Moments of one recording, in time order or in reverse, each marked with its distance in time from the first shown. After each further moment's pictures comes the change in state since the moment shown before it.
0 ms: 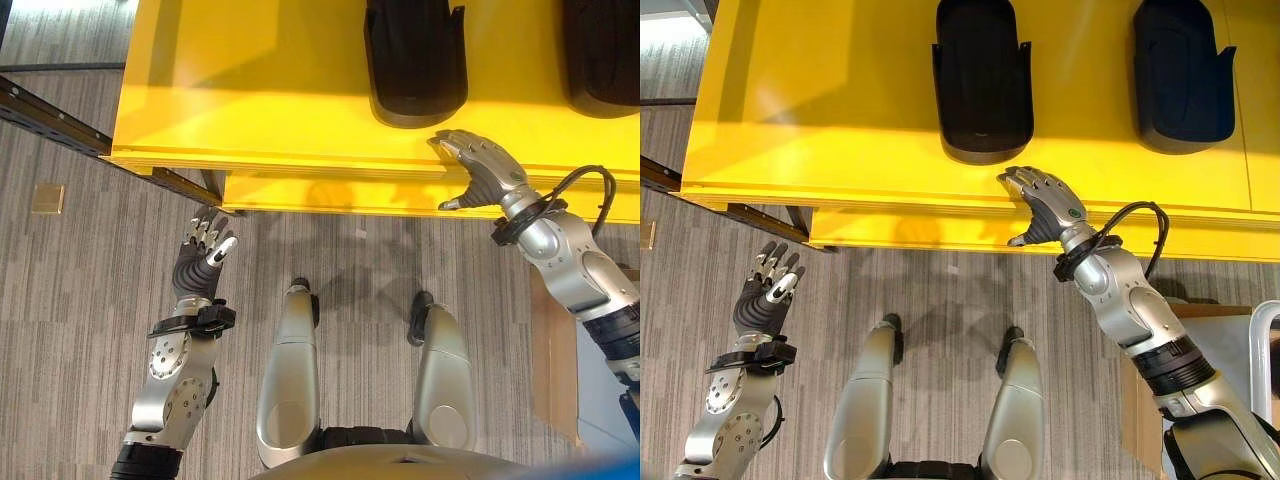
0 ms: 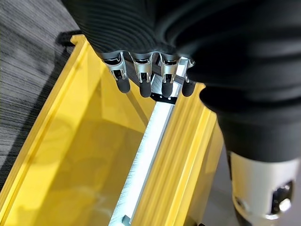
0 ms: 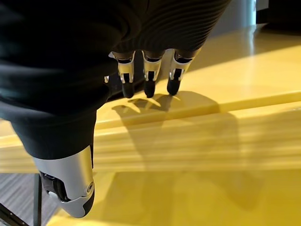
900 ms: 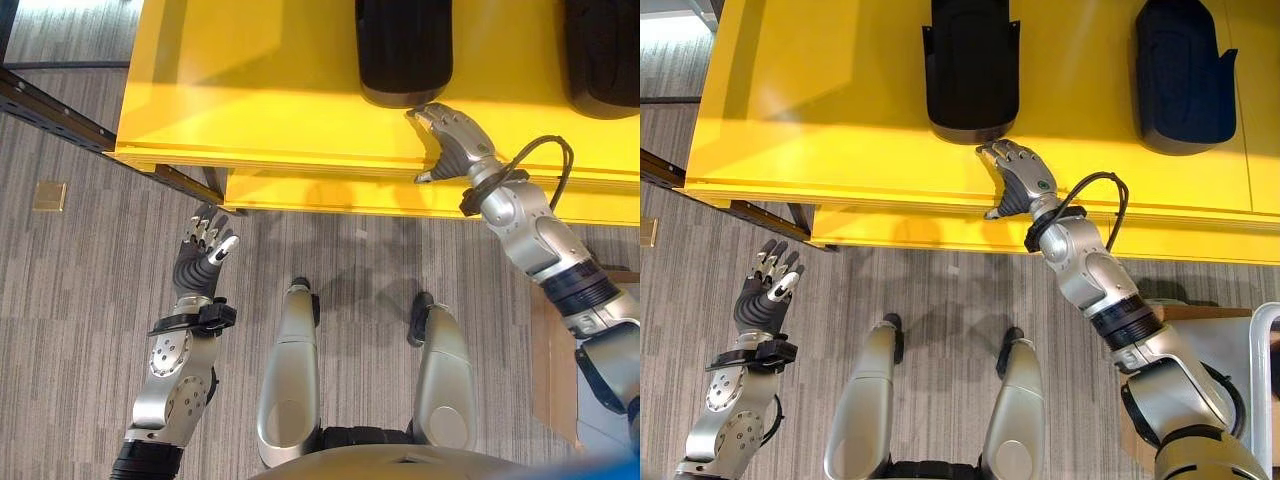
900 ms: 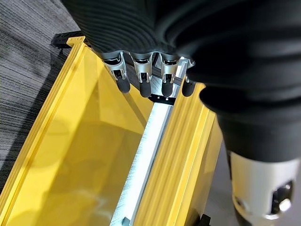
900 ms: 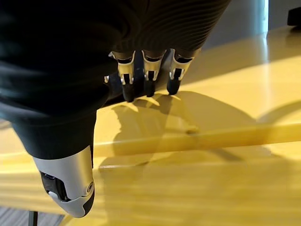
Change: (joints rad) left arm -0.013 0.000 0.000 0.009 0.026 -0.002 0.001; right arm -0.254 0.148 0.118 0.235 -0.038 0.040 -0.046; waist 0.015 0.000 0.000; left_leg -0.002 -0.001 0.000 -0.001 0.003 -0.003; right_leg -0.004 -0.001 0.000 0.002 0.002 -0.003
